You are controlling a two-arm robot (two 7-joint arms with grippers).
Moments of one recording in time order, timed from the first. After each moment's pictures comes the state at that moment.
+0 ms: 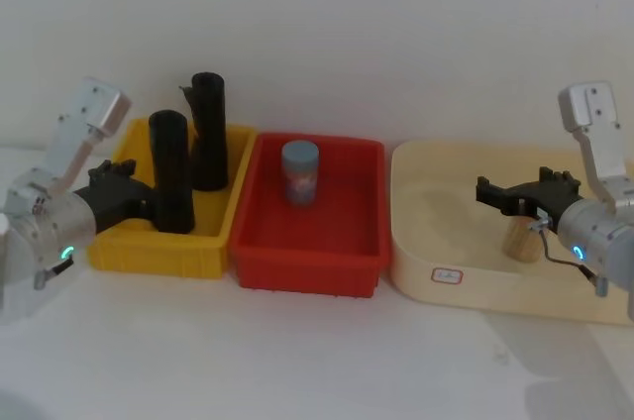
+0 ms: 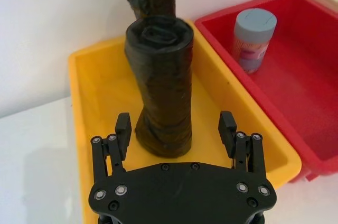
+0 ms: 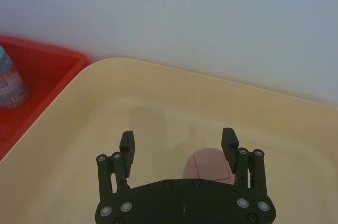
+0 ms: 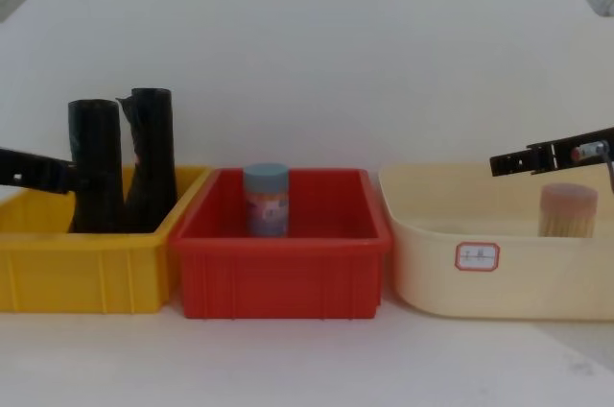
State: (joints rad) left arm -0.42 0.47 0.27 -1.51 -0.37 0.49 -0.22; right arm 0.56 0.25 -0.30 -1.30 0.23 0.53 0.10
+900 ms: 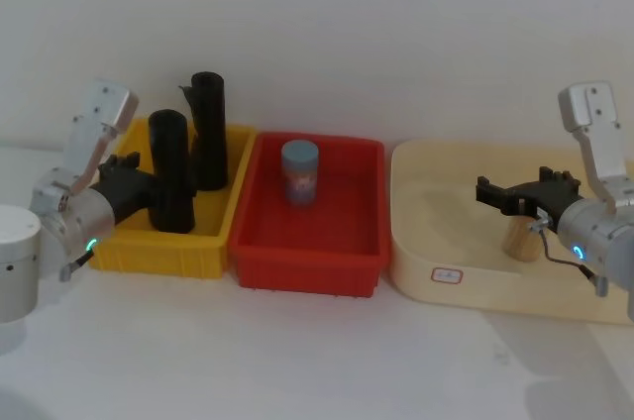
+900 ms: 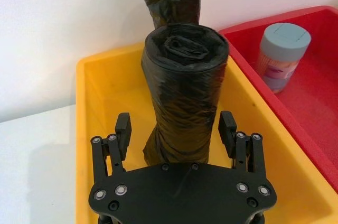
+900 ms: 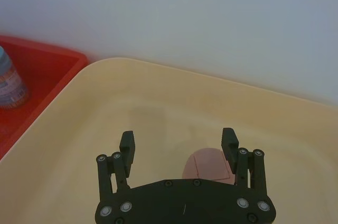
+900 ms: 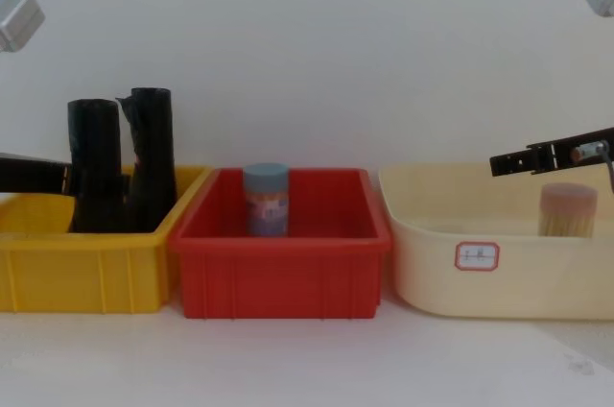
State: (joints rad) left arm -0.48 0.37 0.27 -1.35 -0.32 0.38 -0.17; right arm 0.56 0.25 -0.30 -1.30 0.23 0.53 0.10
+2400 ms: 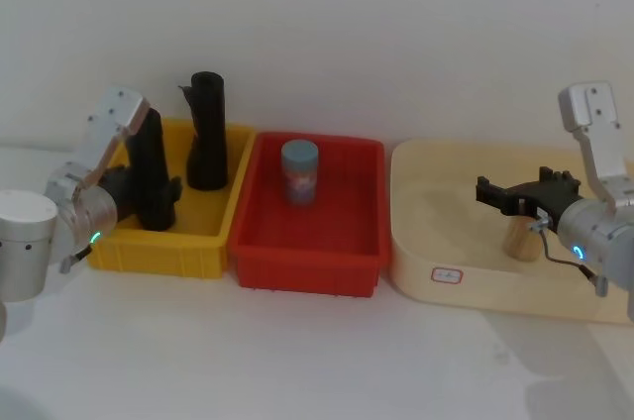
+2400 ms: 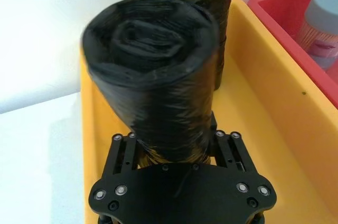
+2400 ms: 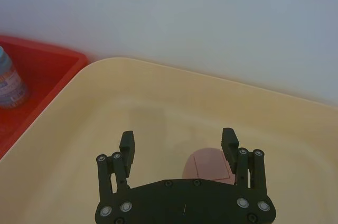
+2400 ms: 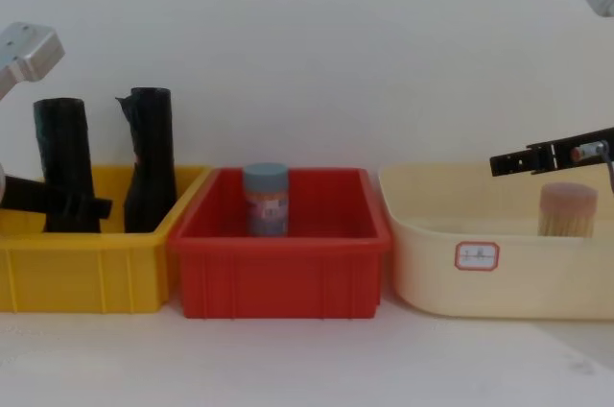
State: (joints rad) left arm -0.59 0.35 0.31 -1.18 -0.24 0.42 -0.19; right arm 0.56 0.25 -0.30 -1.30 0.23 0.53 0.10
